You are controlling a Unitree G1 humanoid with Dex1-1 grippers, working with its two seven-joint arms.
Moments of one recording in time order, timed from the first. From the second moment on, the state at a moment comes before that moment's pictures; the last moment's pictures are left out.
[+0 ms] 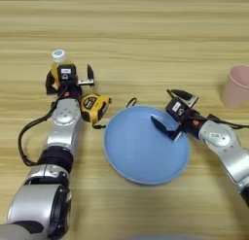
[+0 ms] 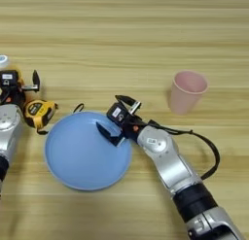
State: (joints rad) left arm -0.53 0.12 0.13 0.81 -0.01 -0.29 0.15; right arm -0.27 -0.29 0.35 0.23 -0.19 0.00 0.37
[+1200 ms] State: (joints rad) left arm -0.52 0.12 0.13 0.79 -0.01 -0.28 0.15; right arm -0.58 -0.19 0.26 0.73 -0.28 -0.36 0.14
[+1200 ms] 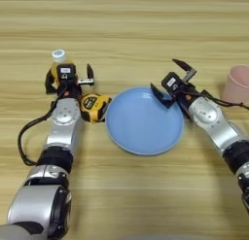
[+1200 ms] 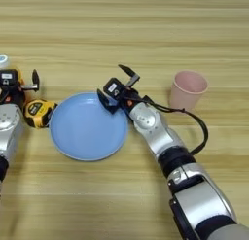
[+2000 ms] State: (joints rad) left arm -0.52 0.12 0.13 0.78 -0.01 -0.28 0.14; right arm -0.48 -0.19 0.11 0.39 -0.13 -0.31 0.18
